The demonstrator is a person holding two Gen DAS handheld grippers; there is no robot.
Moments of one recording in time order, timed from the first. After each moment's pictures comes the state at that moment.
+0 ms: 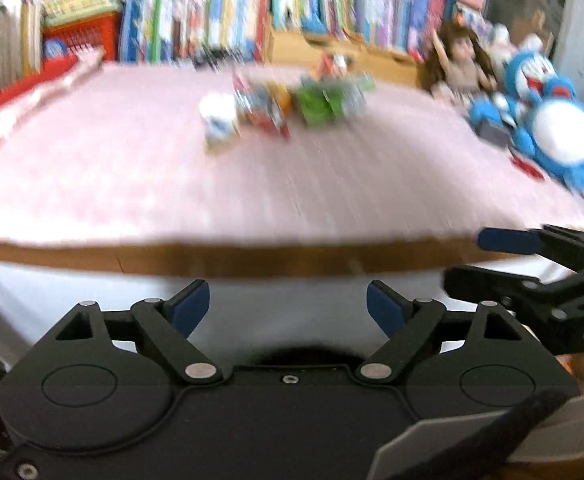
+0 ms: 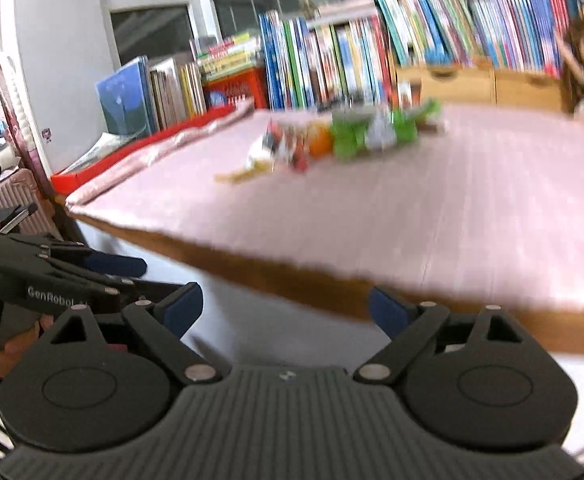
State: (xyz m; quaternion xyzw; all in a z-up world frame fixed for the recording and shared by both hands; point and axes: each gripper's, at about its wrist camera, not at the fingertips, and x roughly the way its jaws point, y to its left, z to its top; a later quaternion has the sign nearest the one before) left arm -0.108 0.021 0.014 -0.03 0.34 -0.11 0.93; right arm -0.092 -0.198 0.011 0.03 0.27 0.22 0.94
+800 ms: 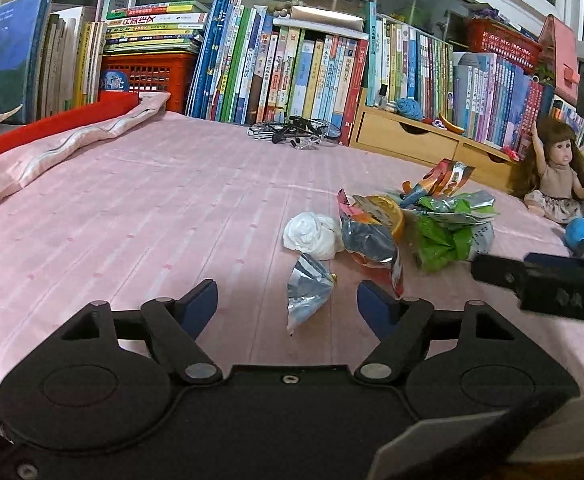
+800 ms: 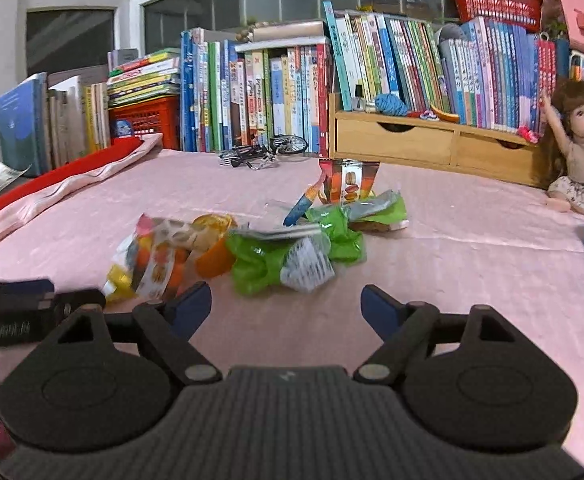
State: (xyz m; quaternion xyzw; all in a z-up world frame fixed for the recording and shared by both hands) left arm 0.042 0.041 0.006 -0.09 0.26 -0.01 0.96; right arm 0.070 -0.170 0.021 0.00 0.26 0.11 0.96
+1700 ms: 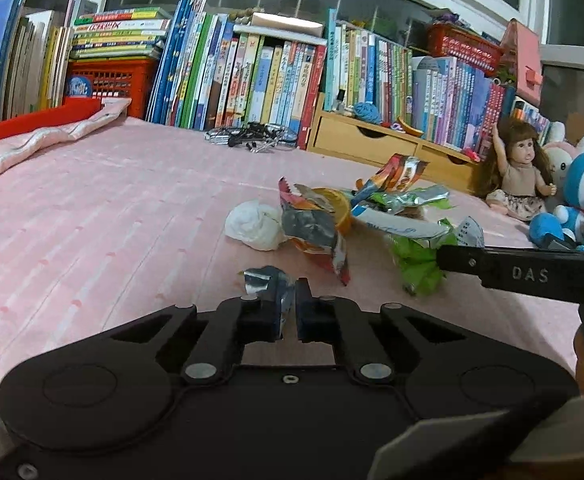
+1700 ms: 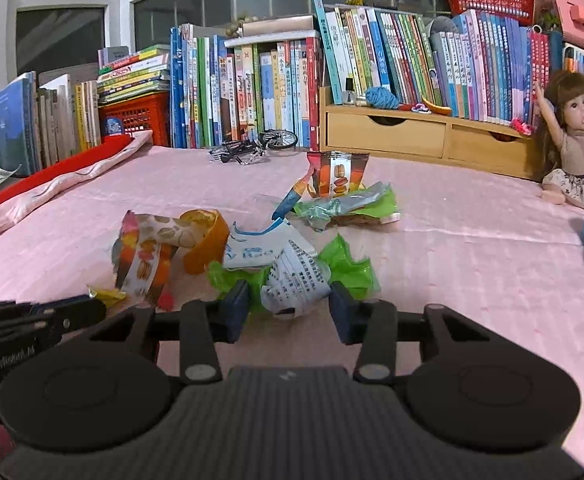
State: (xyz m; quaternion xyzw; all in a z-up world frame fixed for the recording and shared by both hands) left arm 0.019 0.016 -0.005 -0.10 0.23 -0.06 0.97; right arm 0.051 -0.180 0.021 -0.01 0.26 0.10 0.96
